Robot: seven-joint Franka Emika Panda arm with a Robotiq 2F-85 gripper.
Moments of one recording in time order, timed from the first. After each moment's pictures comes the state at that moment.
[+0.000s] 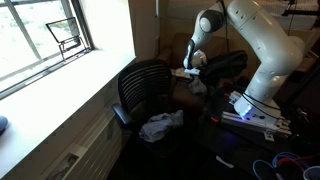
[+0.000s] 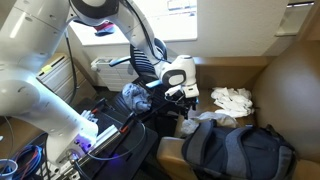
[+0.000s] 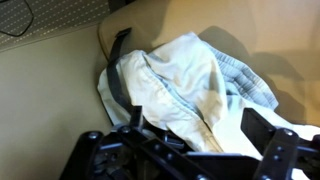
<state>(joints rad) -0.14 1.04 -0.40 -1.94 0.27 2.74 0.98</state>
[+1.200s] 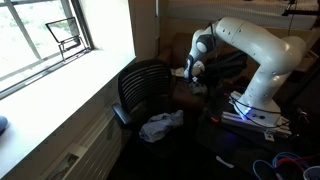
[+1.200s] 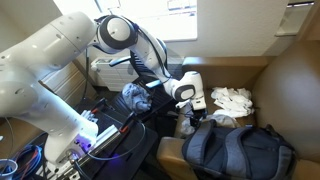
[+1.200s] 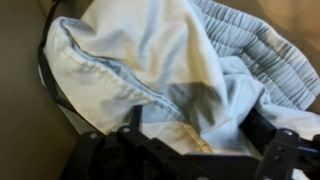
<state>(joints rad) -0.19 1.39 -0.44 -1.59 0.21 2.74 1.18</state>
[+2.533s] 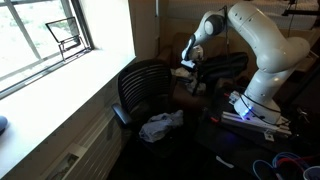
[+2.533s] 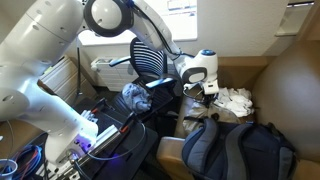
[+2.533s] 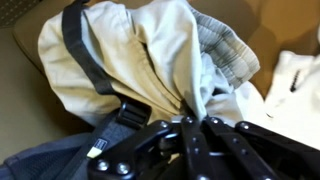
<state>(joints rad) -0.38 1.13 -0.28 -1.58 0.31 2.65 0.99</state>
